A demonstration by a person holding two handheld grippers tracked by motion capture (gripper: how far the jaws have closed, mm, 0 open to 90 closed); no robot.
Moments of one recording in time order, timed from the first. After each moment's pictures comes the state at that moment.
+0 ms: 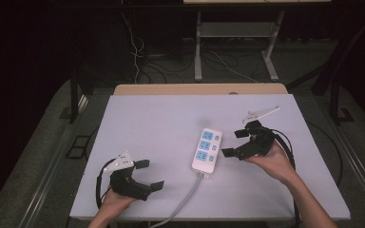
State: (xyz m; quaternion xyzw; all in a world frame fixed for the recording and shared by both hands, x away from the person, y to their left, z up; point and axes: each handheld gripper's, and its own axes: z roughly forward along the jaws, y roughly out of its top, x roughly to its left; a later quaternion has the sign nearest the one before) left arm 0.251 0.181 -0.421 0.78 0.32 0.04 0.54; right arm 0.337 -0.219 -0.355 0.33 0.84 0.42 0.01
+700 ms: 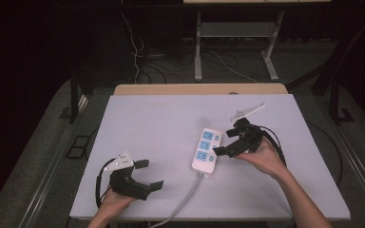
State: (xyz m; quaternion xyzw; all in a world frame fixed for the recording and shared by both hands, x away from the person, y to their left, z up) left arm 0.253 0.182 -0.422 0.78 0.32 0.04 0.53; right arm 0.355 -0.196 -0.364 0.32 0.86 0.40 -0.01
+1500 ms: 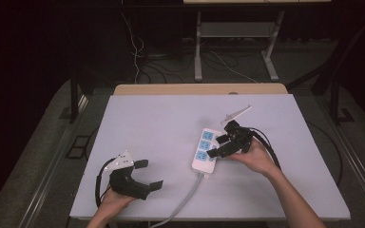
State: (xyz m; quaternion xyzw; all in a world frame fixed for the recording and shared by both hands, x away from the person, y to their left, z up) left arm 0.254 0.183 -0.423 0.79 0.32 0.05 0.53; right arm 0.370 -0.179 -0.391 0.31 0.88 0.37 -0.04
